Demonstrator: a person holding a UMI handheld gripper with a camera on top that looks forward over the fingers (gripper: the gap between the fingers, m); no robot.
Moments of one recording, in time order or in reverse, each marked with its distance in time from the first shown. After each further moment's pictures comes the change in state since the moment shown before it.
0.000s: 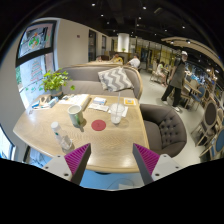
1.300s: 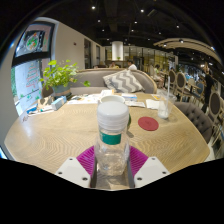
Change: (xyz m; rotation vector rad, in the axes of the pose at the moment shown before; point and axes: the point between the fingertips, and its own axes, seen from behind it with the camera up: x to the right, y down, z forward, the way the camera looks) arm -0.241 0.037 0.209 0.148 0.046 0.101
